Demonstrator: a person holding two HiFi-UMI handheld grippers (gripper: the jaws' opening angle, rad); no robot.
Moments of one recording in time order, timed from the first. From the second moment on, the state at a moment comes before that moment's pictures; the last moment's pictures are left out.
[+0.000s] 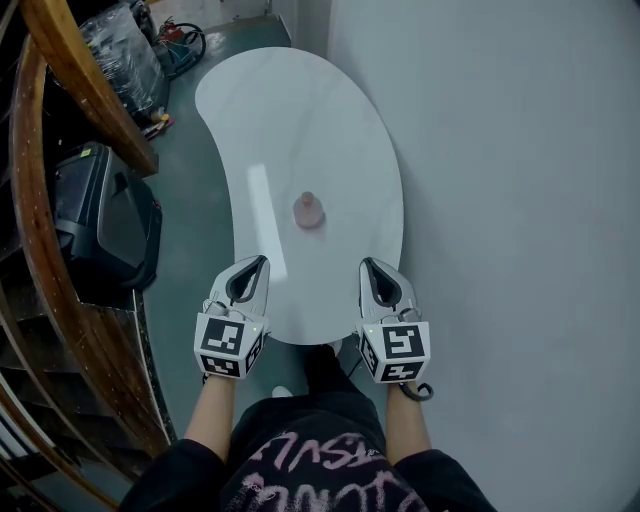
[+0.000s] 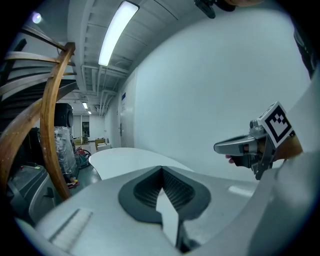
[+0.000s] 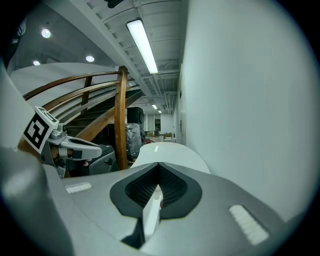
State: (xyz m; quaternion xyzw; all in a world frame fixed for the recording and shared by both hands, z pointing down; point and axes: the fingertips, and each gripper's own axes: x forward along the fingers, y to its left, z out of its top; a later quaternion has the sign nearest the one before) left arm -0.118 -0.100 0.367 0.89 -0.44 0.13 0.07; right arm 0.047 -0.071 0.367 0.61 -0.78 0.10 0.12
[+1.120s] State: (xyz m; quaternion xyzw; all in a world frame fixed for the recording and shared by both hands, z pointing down) left arm -0.062 -0.192 0.398 0.87 -0.46 0.19 0.08; right arm 0.092 -0.177 0.405 0.56 -0.81 0.14 0.13
